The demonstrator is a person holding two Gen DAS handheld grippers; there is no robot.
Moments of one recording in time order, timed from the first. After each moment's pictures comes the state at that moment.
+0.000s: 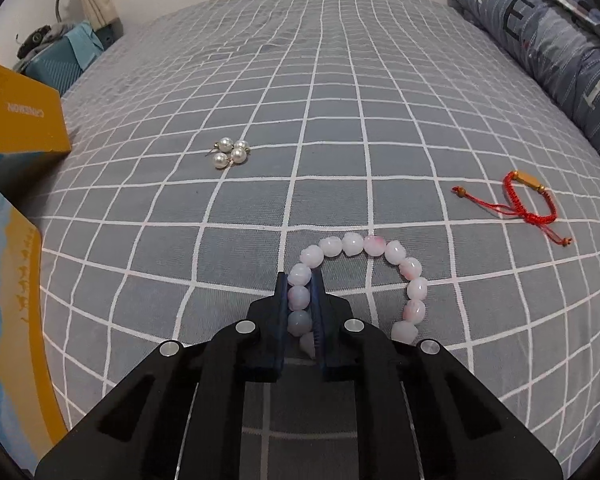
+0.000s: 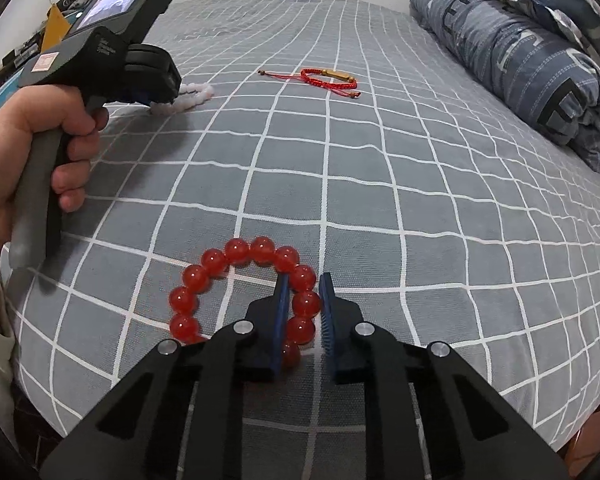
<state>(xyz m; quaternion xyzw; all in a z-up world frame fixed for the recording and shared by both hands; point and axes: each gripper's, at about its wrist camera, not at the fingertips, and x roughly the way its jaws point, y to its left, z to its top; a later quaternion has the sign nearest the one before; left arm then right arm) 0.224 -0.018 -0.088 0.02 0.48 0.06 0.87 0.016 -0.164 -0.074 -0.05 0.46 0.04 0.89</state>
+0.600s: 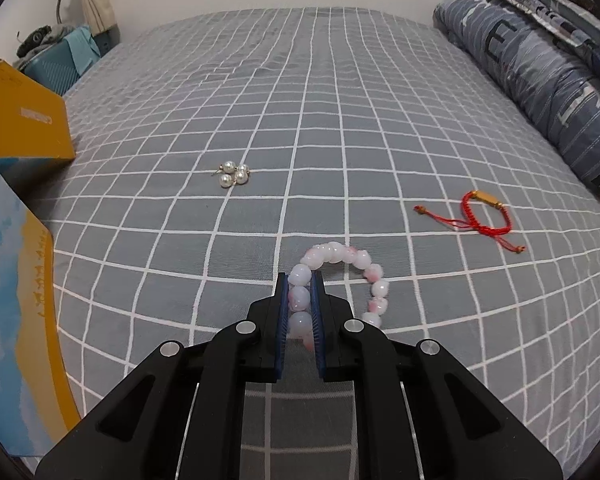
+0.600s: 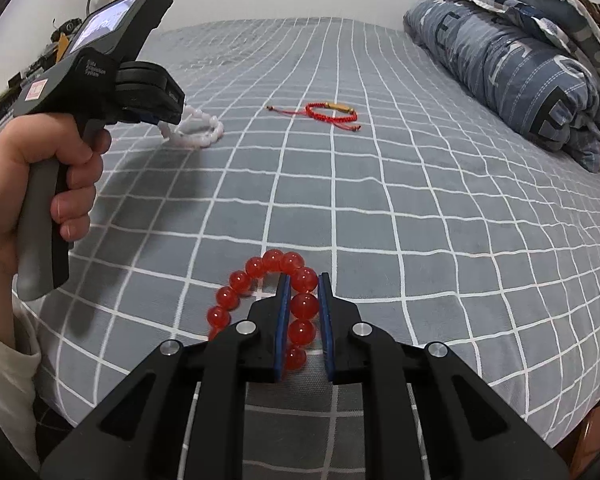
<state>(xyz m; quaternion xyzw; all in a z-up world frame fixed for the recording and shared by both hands) 0.197 -0.018 -0.050 -0.01 0.46 0.03 0.89 0.002 -0.157 -0.043 -0.02 0.43 0.04 0.90</state>
